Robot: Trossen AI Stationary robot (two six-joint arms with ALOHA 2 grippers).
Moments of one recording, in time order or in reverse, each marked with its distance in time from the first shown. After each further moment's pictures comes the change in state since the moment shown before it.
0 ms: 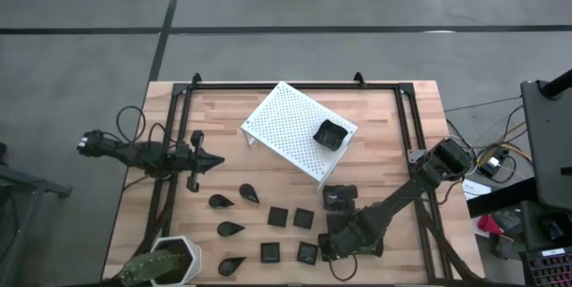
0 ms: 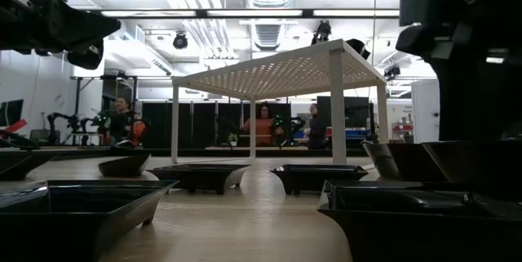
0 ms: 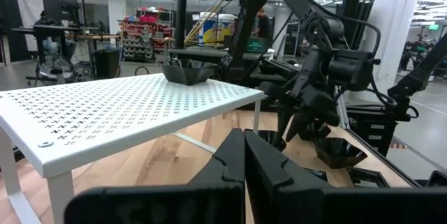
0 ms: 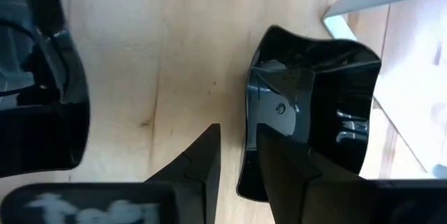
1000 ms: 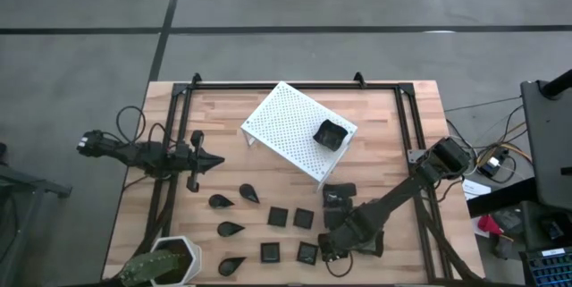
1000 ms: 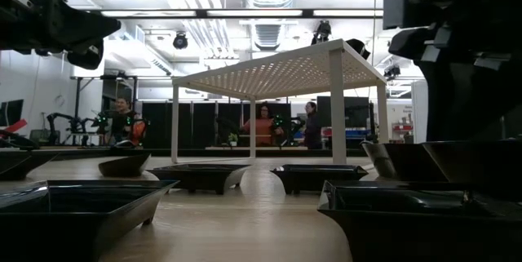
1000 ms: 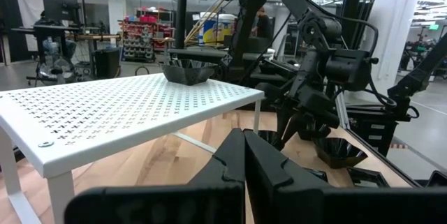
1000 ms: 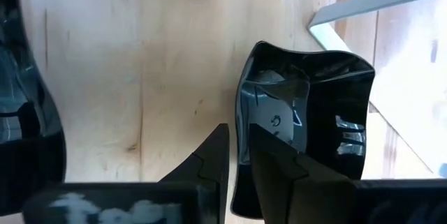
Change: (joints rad) left arm 0.000 0.000 0.000 0.000 0.000 0.000; right arm -0.028 0.000 -0.003 0.032 0.007 0.027
